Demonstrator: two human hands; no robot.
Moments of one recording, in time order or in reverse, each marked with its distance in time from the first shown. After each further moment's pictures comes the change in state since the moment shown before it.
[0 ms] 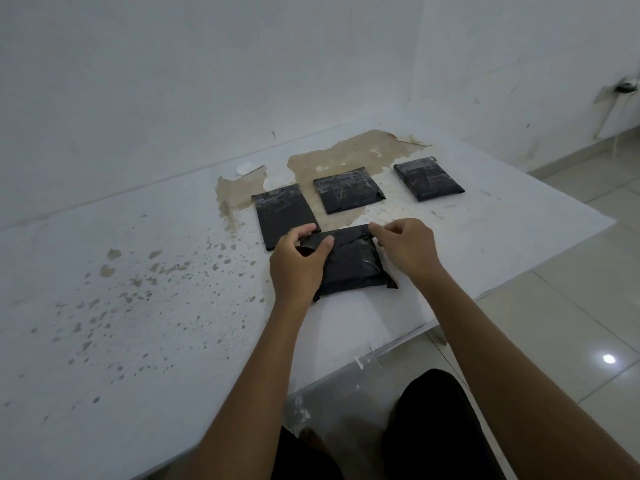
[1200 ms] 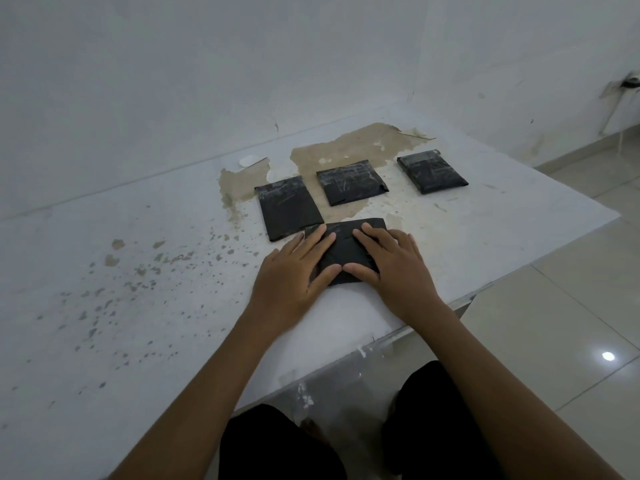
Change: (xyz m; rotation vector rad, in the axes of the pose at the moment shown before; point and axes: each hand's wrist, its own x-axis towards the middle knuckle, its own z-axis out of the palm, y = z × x) left_hand -0.016 -0.026 -0.046 0.687 -0.391 0.559; right_hand -0.042 0.030 0.018 -0.584 -0.110 -0.529
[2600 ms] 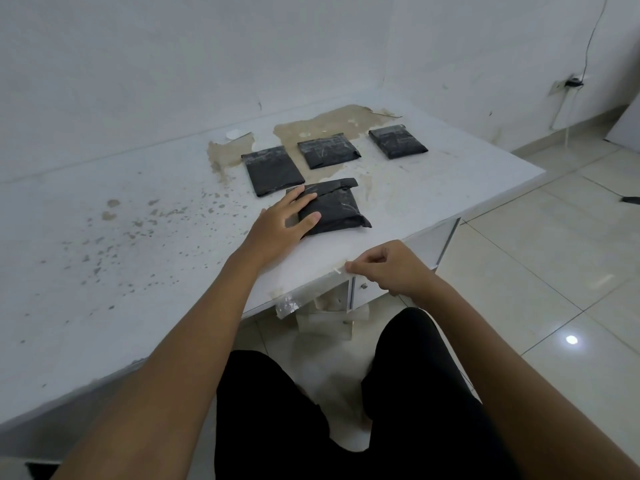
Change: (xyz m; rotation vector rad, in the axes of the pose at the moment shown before) left_hand -0.026 0.017 -0.011 -0.486 -0.065 -0.128; right_hand -0.113 -0.028 -0.043 0.743 -0.245 0.407
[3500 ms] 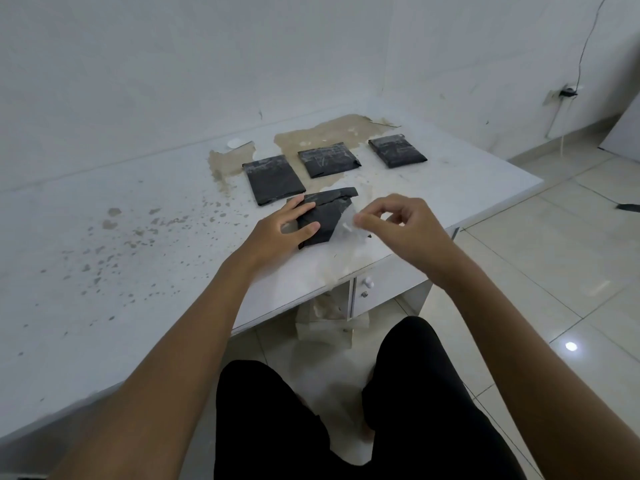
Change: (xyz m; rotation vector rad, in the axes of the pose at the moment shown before) left_hand 0.003 -0.003 -0.011 -0.152 -0.084 -0.048; right_hand -0.009 -0.059 -0.029 0.052 0.187 -0.364
